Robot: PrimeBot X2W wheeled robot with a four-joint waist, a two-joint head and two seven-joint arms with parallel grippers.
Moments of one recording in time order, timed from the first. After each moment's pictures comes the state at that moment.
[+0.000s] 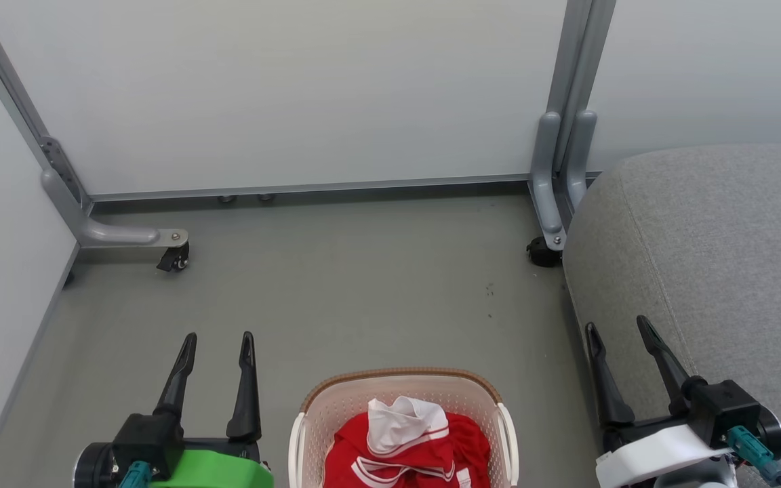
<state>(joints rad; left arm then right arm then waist) 0.05 0.05 -0.14 0.10 -0.20 -0.04 -0.26 0.08 -0.05 0.07 0.07 0.12 0.13 -0.26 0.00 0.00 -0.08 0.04</state>
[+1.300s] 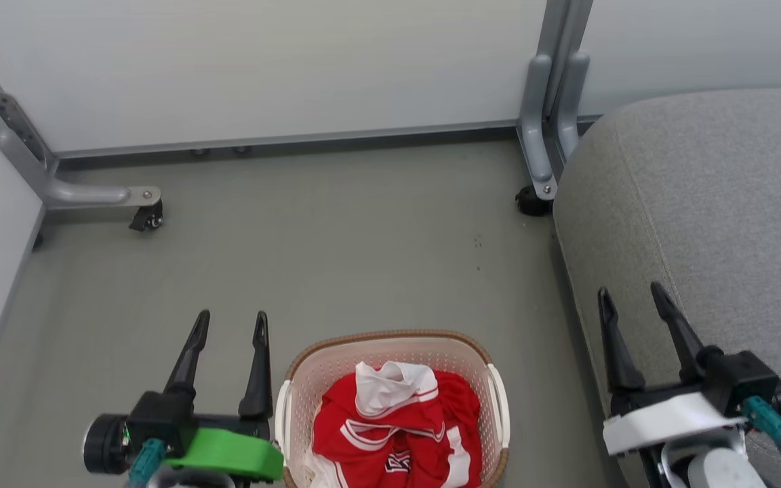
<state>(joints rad) 0.01 0.05 -0.17 0.11 -0.17 -0.04 -0.26 0.03 -0.05 0.04 0.07 0.13 0.13 -0.26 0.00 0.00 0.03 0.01</state>
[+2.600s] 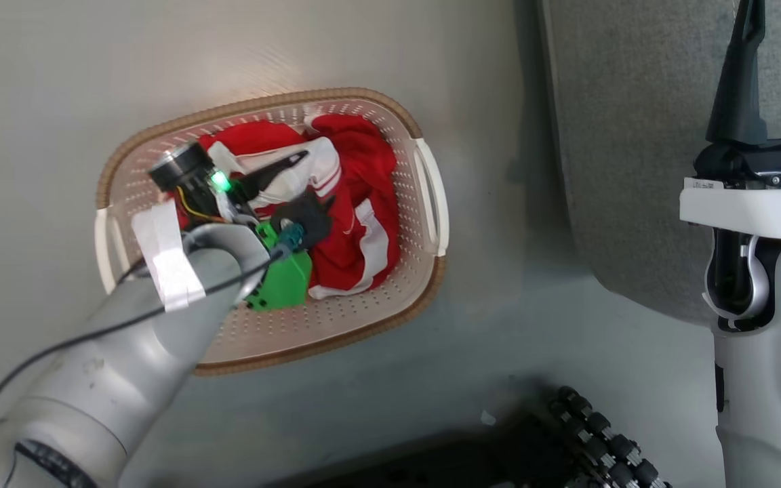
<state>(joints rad) -0.96 0.23 -1.02 0.90 -0.10 -0.13 -0.24 -0.48 -0.05 -0.09 -0.08 0.22 0.13 -0.26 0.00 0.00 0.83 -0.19</state>
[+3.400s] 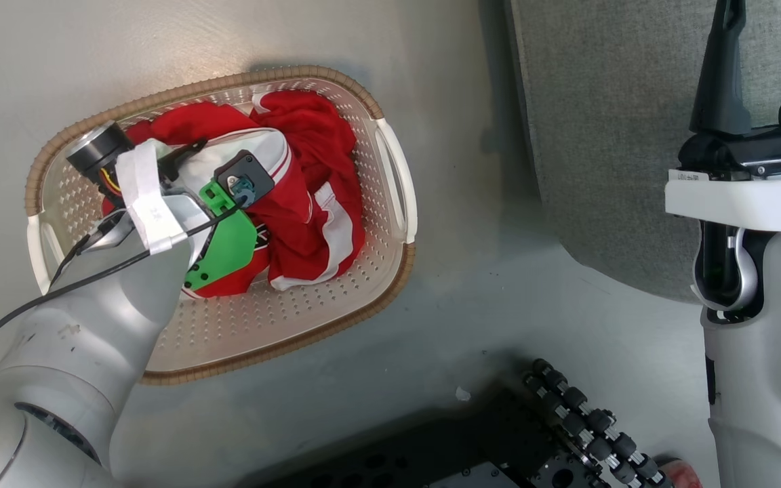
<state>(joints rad) -1.10 0.18 -1.06 1.27 -0.11 -0.10 -0.10 -0.51 -0.05 -0.05 -0.07 0.23 0.13 -0.26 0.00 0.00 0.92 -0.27</state>
